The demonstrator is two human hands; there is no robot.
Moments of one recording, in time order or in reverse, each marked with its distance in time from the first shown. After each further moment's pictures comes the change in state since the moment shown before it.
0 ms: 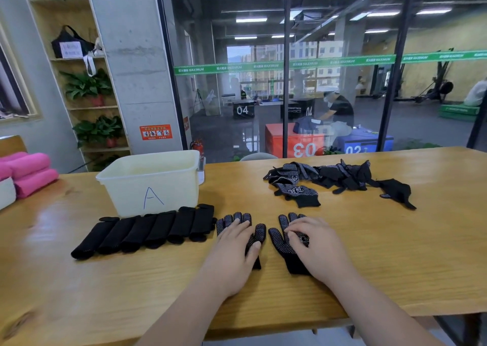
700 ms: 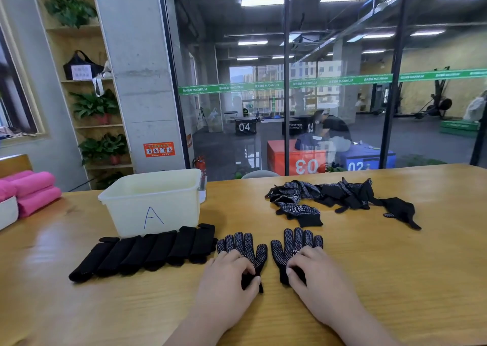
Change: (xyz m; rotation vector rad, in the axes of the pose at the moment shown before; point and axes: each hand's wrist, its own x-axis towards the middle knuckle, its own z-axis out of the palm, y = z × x) left_hand -0.018 0.012 -0.011 0.071 0.162 -0.008; right_hand -0.018 -0.013 -0.005 -0.226 -0.127 -0.080
